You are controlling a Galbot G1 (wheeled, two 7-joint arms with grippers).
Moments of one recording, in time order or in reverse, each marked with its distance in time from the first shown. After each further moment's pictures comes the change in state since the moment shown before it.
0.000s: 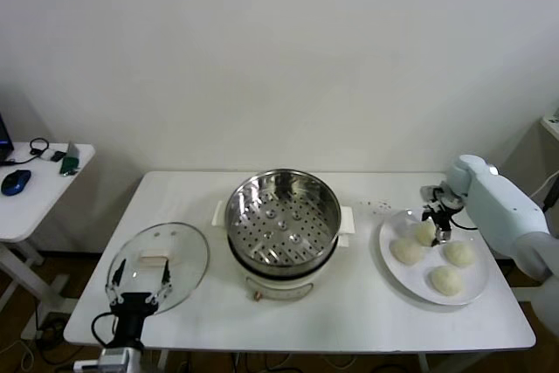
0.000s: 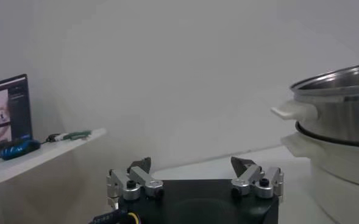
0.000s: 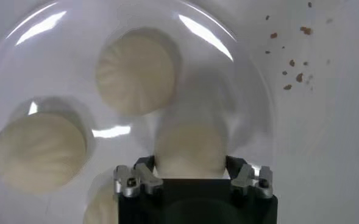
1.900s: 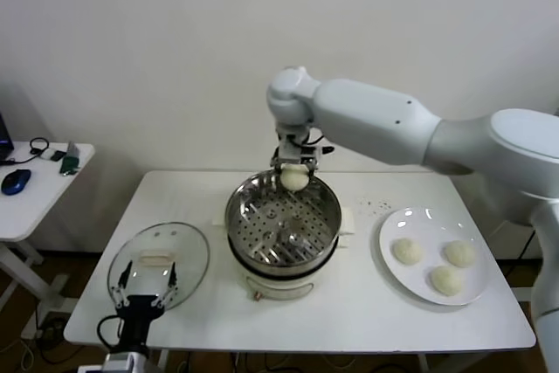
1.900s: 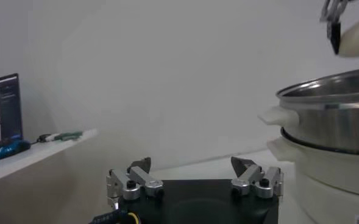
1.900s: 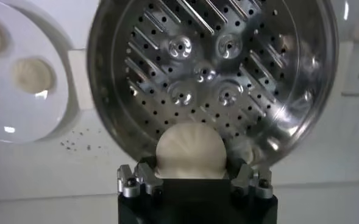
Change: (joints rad) left arm 0.027 -0.005 0.027 -0.028 0.000 -0.007 0.001; right arm 0.535 0.390 -0.607 0.602 0.098 0.385 -0.116
